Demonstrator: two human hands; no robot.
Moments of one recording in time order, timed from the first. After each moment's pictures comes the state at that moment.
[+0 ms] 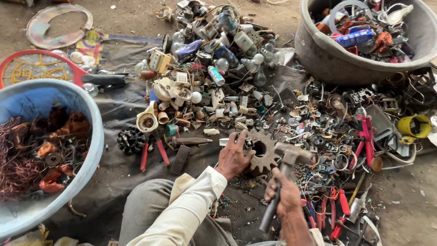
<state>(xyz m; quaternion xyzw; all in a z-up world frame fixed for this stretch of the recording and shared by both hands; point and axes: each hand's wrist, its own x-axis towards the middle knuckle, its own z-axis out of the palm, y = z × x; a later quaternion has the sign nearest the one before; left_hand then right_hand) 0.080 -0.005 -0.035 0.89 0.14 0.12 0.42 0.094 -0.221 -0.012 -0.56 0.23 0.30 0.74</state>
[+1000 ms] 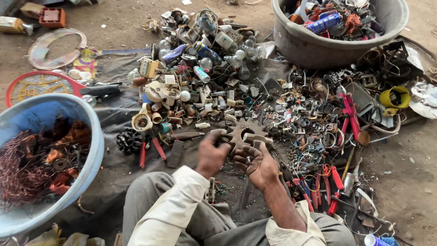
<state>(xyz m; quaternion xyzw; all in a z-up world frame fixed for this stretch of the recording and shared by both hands) 0.019 -0.013 0.013 0.69 0.18 0.18 0.67 0.086 -0.193 0.002 -0.35 0.12 0.40 0.84</state>
